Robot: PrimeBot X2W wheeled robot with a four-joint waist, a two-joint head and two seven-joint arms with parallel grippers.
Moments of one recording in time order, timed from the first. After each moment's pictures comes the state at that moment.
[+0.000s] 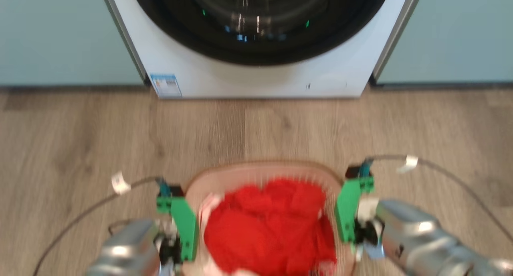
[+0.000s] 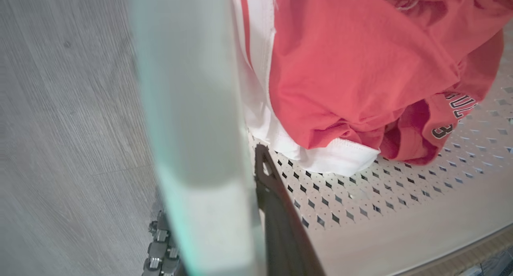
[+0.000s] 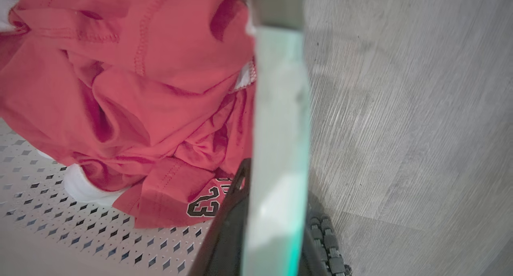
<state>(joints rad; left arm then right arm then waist) -0.61 0.09 -1.16 1.20 -1.19 -0.12 0.50 -0.71 -0.08 1.27 1.20 1.29 0.12 0.38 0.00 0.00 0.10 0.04</state>
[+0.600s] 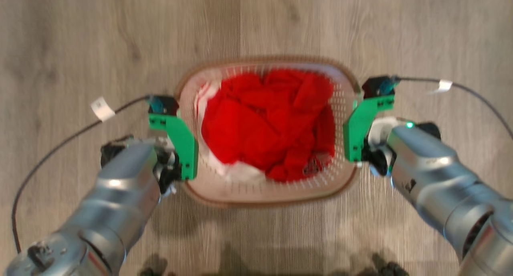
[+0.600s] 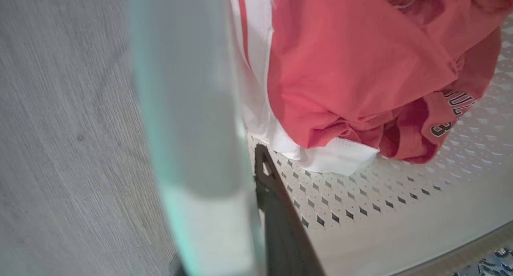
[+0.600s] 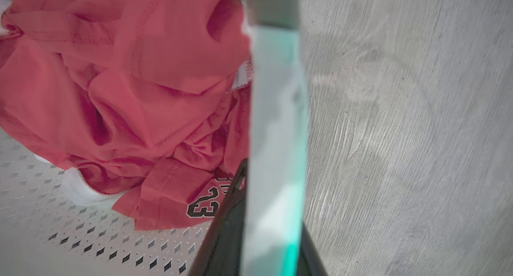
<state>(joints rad) -0.89 0.06 -1.16 1.25 -1.13 -0.12 0.24 -0.98 -0.11 1.25 1.21 1.27 0.12 0.14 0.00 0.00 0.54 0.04</state>
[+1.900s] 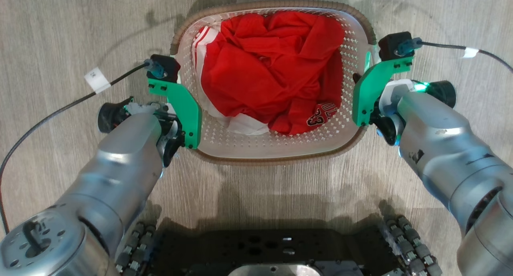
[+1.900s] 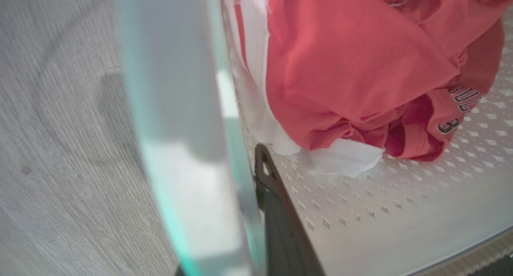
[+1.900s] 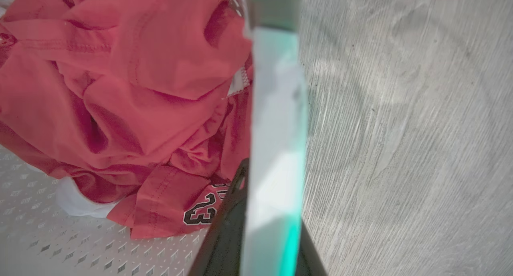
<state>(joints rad) -1.01 0.06 -1.25 1.21 -1.14 -0.06 0.07 -1.11 -0.10 1.24 1.28 1.24 0.12 -0.03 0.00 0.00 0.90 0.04</state>
